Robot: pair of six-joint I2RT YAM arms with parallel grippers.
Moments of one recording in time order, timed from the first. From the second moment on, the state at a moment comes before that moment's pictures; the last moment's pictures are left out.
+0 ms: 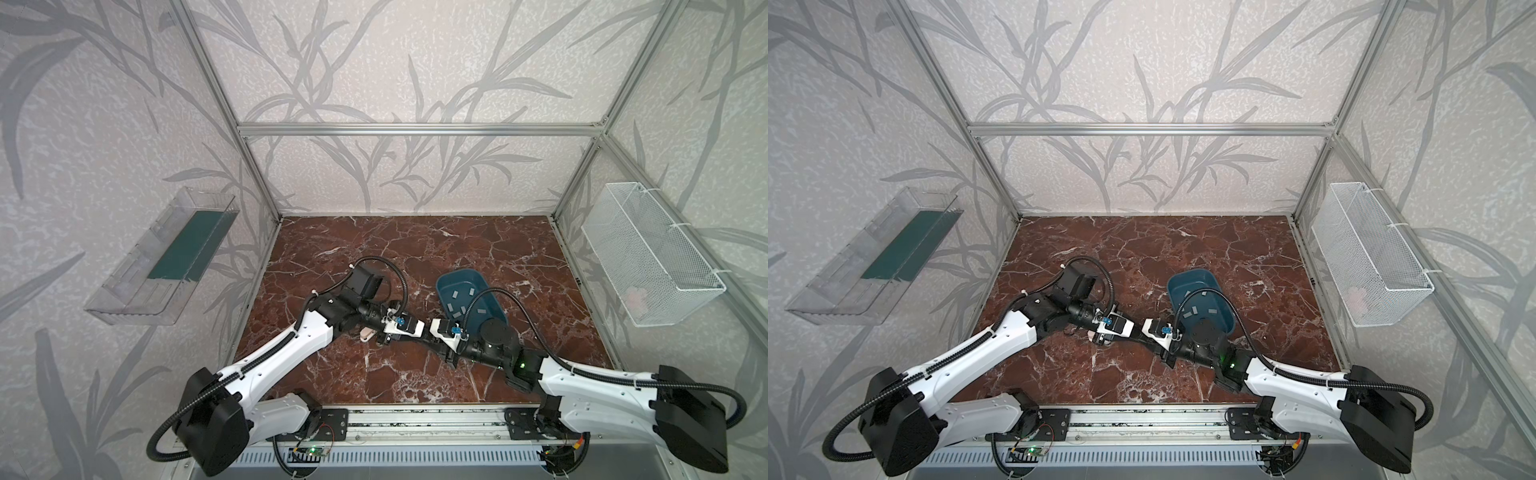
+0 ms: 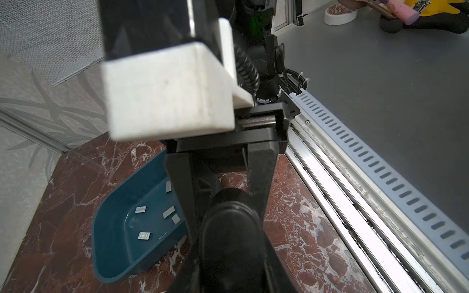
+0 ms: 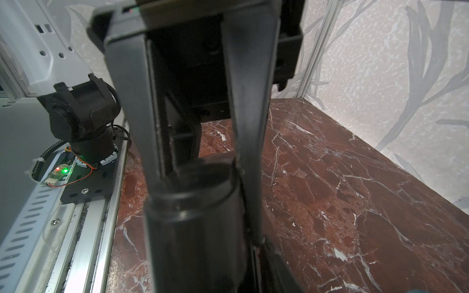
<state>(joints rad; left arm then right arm) -0.61 1.19 0.89 -0.51 0.96 1.08 1.00 1.07 0.38 0.49 -0.19 -0.17</state>
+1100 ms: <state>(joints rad) -0.02 1.12 0.70 0.35 1.52 0.25 0.94 0.96 0.29 0.62 -0.14 -0.10</state>
